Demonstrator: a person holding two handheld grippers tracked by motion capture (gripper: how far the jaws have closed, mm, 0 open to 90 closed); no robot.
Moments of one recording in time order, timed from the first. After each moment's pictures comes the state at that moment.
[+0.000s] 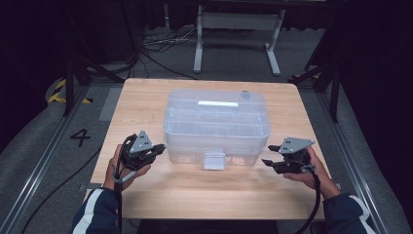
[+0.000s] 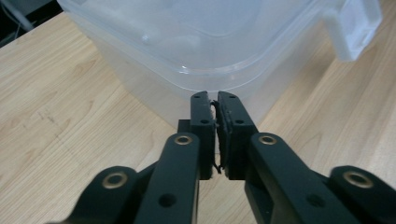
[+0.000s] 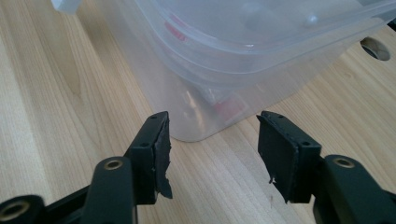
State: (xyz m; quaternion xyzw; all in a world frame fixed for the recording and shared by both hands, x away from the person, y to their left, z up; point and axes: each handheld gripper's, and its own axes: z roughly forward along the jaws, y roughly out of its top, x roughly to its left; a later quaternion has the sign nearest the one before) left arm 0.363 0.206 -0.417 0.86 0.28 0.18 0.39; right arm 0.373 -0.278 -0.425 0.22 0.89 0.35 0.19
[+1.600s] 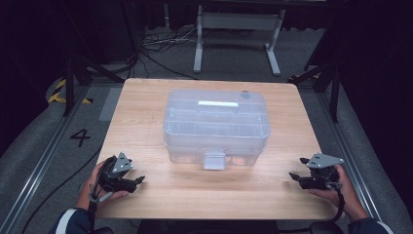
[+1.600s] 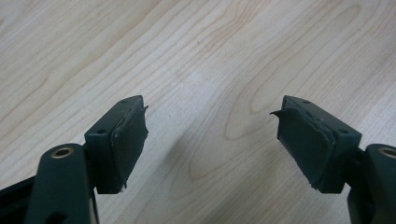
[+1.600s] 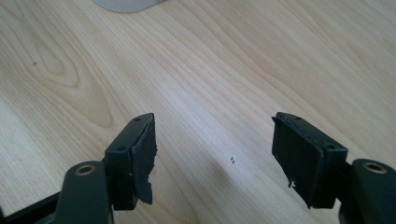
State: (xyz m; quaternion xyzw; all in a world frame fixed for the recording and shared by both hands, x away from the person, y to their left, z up) left arm 0.329 0.269 -0.473 0.88 0.33 0.17 0.29; right arm 0.334 -0.362 -0.460 0.32 0.87 0.29 0.22
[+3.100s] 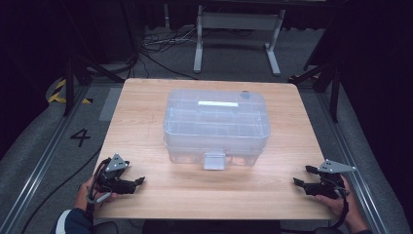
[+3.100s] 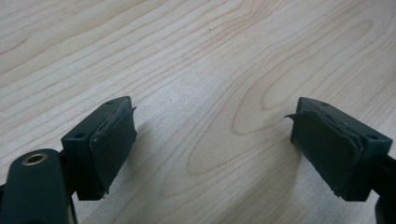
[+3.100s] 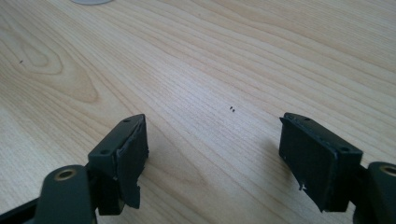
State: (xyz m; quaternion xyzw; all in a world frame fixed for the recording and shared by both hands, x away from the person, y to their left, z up) left arm 0.333 0.281 -0.493 0.85 0.38 0.14 0.34; right arm 0.323 -0.392 -0.491 0.41 0.82 0.36 0.17
